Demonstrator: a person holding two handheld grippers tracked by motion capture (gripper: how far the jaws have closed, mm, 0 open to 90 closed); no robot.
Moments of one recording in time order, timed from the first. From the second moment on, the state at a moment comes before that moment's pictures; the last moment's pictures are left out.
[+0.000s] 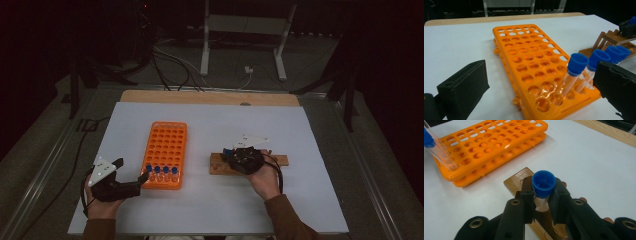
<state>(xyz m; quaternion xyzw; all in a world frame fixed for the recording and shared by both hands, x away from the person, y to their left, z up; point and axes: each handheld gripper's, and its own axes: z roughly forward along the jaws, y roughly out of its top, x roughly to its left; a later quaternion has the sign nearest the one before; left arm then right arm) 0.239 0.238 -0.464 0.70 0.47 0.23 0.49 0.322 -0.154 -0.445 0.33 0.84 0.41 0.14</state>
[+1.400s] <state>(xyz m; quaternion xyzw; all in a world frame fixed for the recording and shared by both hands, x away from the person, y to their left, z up) 0.236 0.230 -0.454 0.70 0.45 0.24 0.50 0.320 -0.160 -0.379 0.31 0.83 0.45 0.16</state>
